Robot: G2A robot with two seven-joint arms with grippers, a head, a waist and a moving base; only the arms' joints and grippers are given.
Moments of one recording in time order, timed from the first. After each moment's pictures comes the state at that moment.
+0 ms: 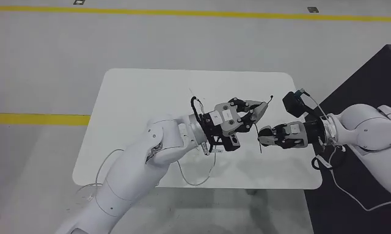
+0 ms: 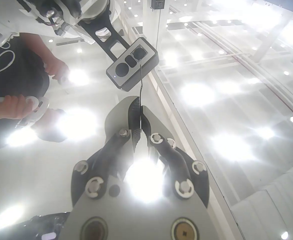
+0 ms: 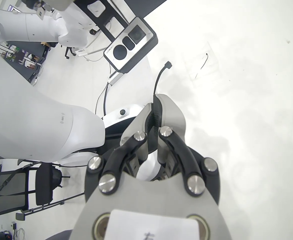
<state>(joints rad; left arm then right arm) 0.76 -1.35 -0.83 -1.69 -2.31 0.50 0.22 -0.91 -0.52 1.11 -1.70 0.31 -0.72 1.10</state>
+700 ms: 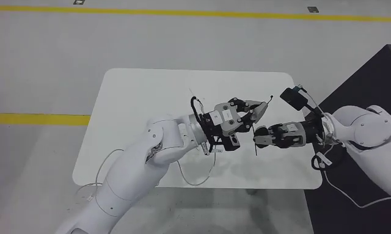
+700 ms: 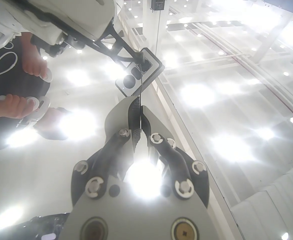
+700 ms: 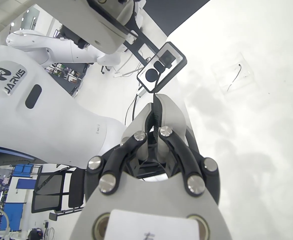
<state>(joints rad) 0.76 -1.35 -0.83 -1.69 -2.31 0.50 0.21 -0.85 -0.53 1.02 -1.67 0.56 -0.66 1.16</state>
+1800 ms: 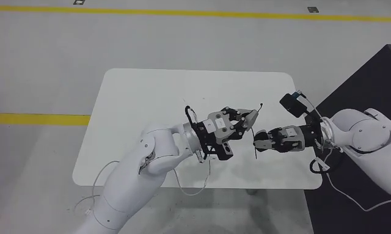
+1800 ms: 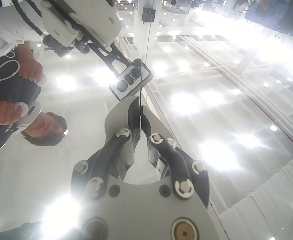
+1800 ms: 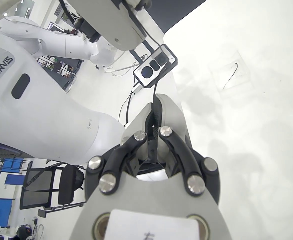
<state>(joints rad) 0.88 -1.35 -0.90 -1.77 -2.31 0.48 0.35 -0.81 -0.47 0.91 -1.68 0.51 -0.77 1.05</state>
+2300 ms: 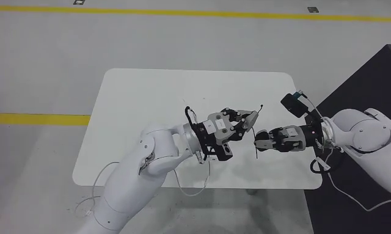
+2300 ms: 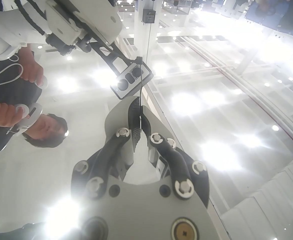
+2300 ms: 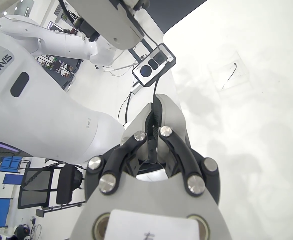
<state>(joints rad) 0.89 -1.36 -0.91 -1.78 -2.30 0.50 0.36 -0.78 -0.46 0.86 -1.67 0.51 -0.80 1.02</state>
